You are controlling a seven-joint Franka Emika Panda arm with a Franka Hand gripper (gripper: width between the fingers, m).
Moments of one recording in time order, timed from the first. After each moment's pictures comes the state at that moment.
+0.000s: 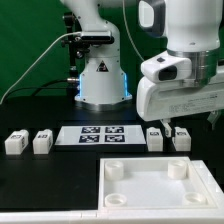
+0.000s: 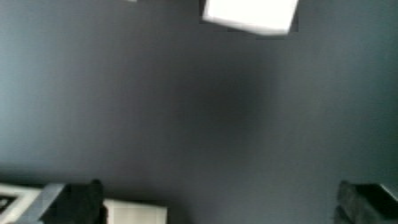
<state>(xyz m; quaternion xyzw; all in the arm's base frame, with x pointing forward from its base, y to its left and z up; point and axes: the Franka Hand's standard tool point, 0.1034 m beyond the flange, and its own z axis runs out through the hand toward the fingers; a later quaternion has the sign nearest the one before) 0.447 0.161 0.055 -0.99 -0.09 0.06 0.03</state>
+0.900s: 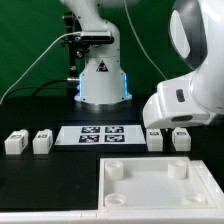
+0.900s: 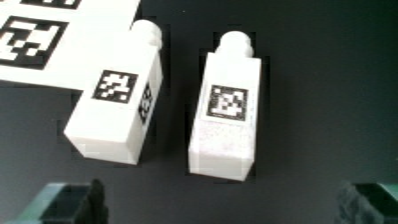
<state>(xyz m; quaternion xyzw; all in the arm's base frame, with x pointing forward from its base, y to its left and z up) 0.434 0.164 0.055 -0.91 -0.05 0.42 0.00</state>
